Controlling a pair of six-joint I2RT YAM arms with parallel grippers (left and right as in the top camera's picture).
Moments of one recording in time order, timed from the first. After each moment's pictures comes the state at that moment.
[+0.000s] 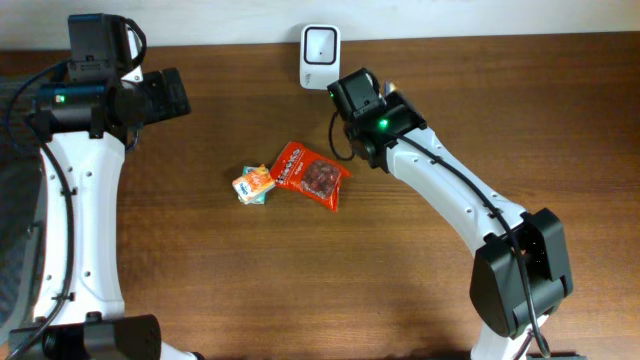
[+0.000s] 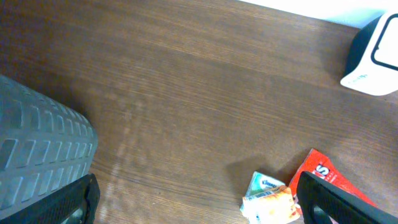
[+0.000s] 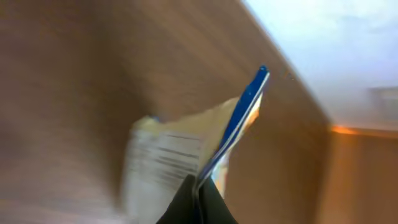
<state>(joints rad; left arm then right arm) 0.05 1.69 1.87 -1.12 -0.12 -0.18 0.50 1.91 1.59 -0.73 0.63 -0.27</state>
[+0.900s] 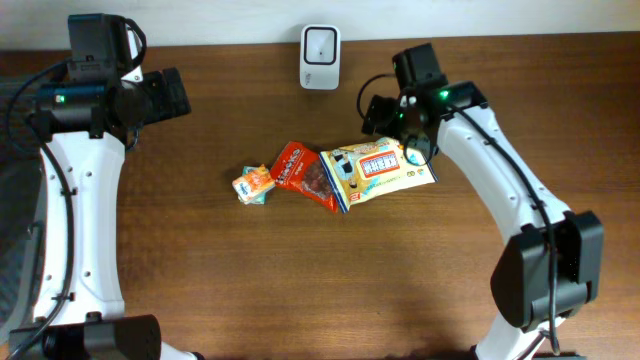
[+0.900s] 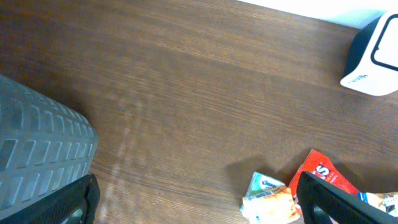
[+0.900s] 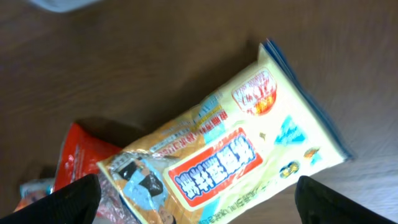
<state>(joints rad) 0.05 1.69 1.87 -1.12 -0.12 -0.18 0.28 1.89 1.62 -0.88 -0.03 0.65</state>
